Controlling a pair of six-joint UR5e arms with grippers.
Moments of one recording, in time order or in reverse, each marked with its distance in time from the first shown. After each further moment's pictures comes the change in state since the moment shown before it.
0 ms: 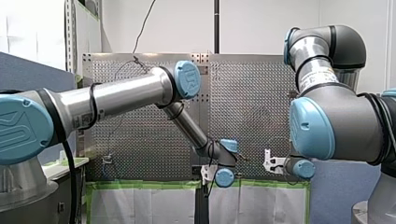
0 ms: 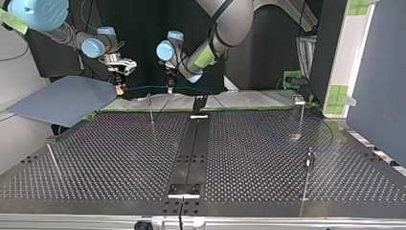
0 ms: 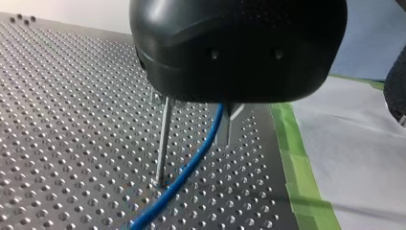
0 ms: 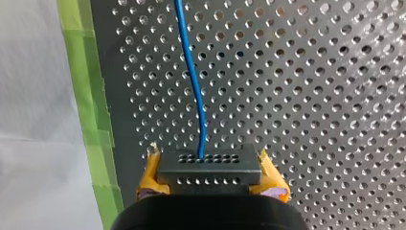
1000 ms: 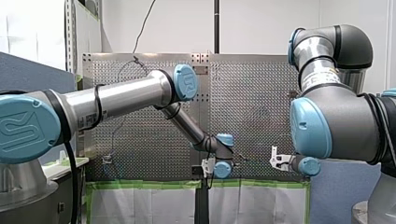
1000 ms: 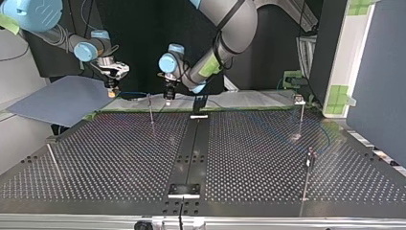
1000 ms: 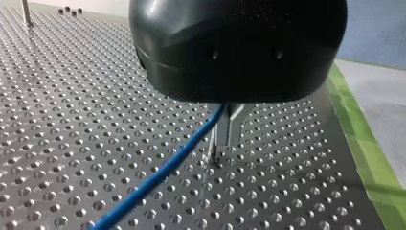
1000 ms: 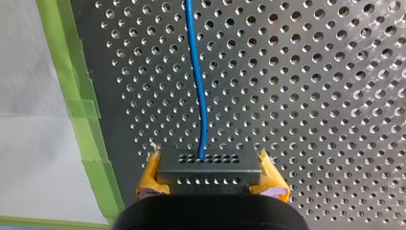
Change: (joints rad) left arm 0.059 -0.010 0.086 0.009 0.092 -0.033; right arm -0.047 0.002 -0.050 0.054 0.003 0.036
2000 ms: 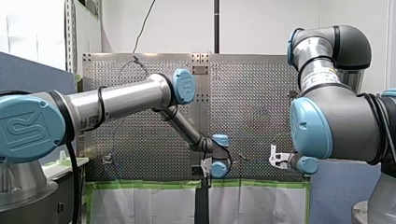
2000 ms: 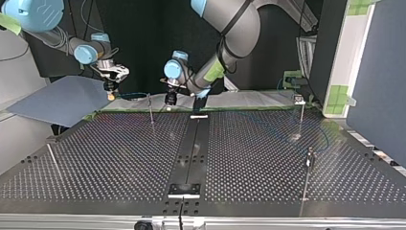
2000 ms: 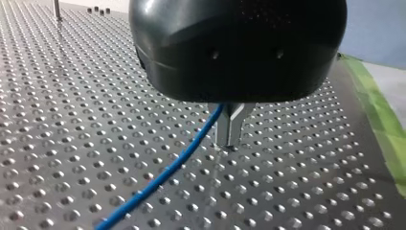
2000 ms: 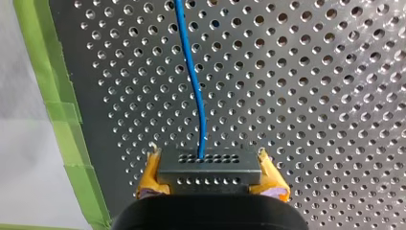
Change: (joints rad) left arm 0.044 -0.032 0.040 0.030 0.092 -0.069; right arm 0.009 0.002 -0.029 0.001 0.012 0.002
